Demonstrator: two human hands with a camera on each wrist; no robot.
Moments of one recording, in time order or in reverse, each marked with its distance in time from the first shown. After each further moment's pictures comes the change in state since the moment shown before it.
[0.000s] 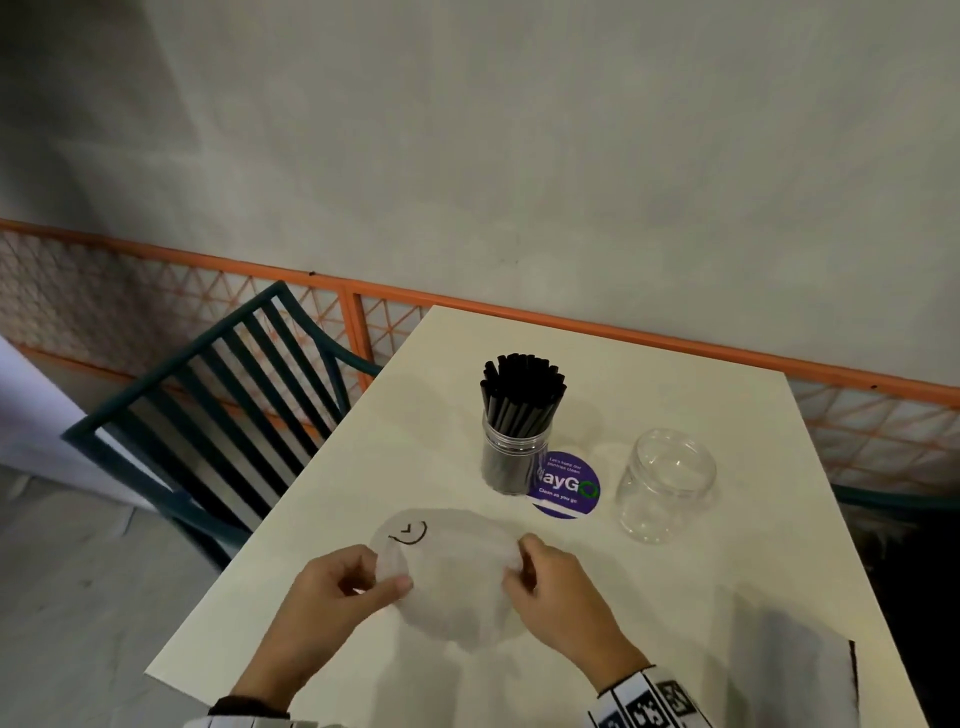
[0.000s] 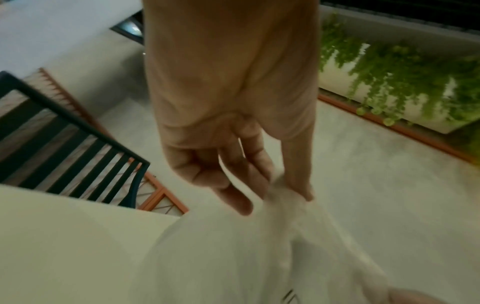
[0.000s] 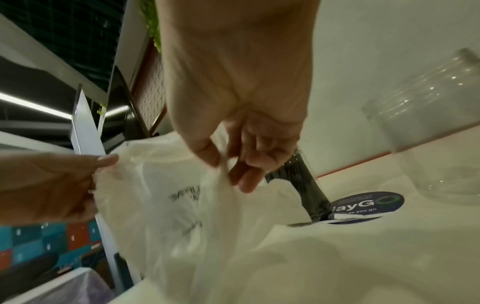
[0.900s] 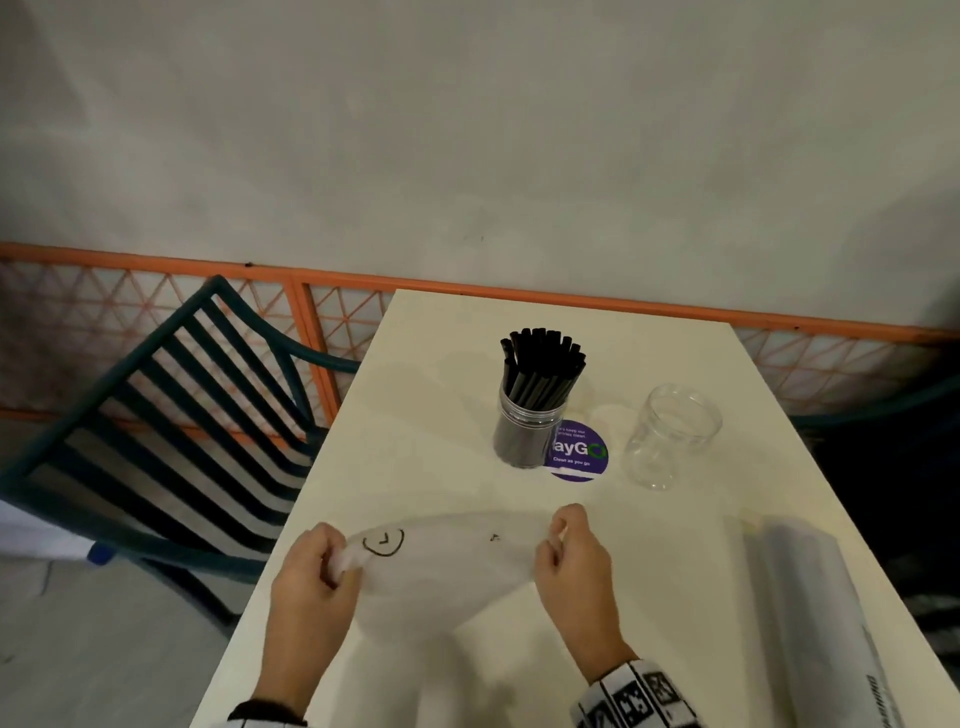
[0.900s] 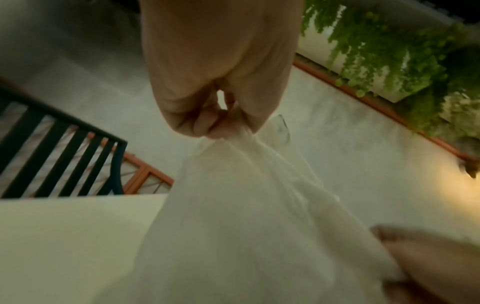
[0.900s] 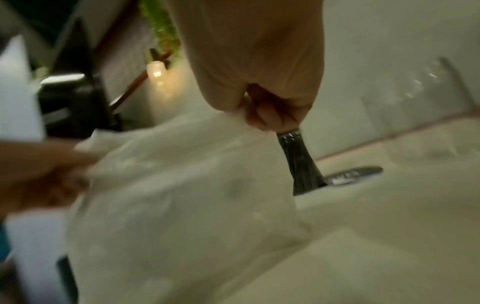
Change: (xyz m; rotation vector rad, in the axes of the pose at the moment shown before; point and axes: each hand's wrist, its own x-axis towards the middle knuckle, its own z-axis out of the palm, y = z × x) left_hand 0.045 -0.062 -0.077 0.221 0.173 0.257; right_hand 0.002 -0.056 0.068 0.143 0.476 0.358
